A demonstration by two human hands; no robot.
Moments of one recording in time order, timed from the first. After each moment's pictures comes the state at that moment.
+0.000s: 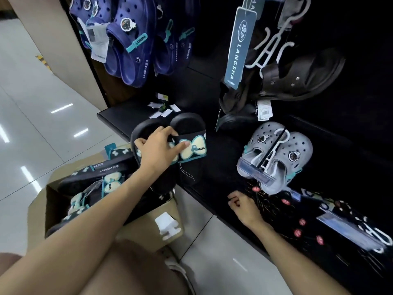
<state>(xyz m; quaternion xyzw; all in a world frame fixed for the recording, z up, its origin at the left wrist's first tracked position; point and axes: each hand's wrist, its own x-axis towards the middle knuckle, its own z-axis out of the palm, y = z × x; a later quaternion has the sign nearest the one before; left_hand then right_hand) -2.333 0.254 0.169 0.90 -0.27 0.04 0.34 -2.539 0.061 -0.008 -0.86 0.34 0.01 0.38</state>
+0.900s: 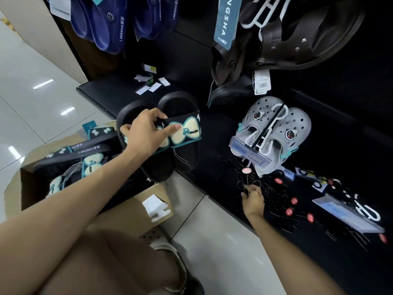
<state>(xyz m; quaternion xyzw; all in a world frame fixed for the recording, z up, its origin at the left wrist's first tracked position) -2.338 0.242 0.150 0.89 -0.23 -0.02 0.39 -2.580 0.033 -0.086 -0.80 0.52 -0.04 0.29</state>
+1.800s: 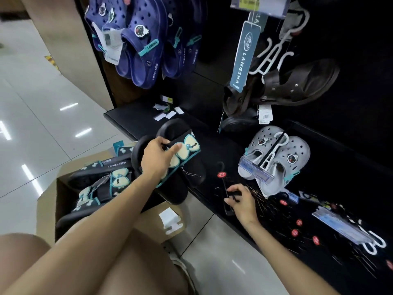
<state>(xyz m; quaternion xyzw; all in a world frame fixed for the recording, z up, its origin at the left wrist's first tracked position) -2.344 0.279 0.152 0.86 -0.11 -0.07 0.50 -2.540 0.096 0.020 -0.77 0.35 -0.17 0.50</state>
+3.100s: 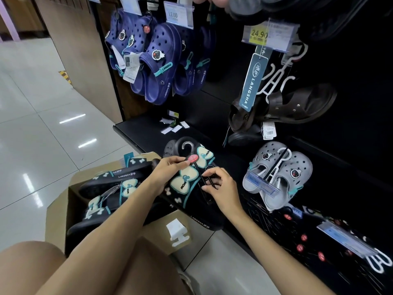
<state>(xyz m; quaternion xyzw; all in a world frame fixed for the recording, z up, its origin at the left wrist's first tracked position) -2.340 0.300 0.157 0.67 -0.11 -0.32 0.66 -2.480 0.167 0.133 -0.80 0.19 -0.22 0.53</state>
